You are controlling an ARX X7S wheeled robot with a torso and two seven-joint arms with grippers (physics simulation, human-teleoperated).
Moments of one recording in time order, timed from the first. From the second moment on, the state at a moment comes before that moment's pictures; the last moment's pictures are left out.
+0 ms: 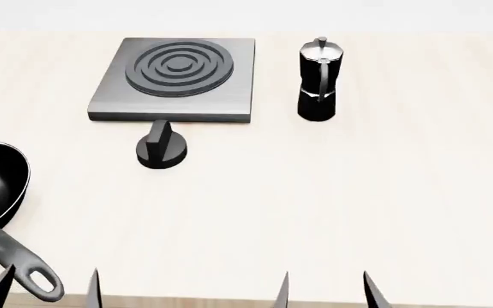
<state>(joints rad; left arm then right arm) 0.02 -0.10 0.09 0.24 -0.04 -0.12 -0.10 -0.02 0.09 -0.11 -0.29 0.06 0.20 0.10</state>
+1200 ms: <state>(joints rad) -0.19 -0.16 0.12 0.68 -0.09 -0.47 -0.18 0.20 0.20 -0.20 -0.87 0.04 0.72 0.16</state>
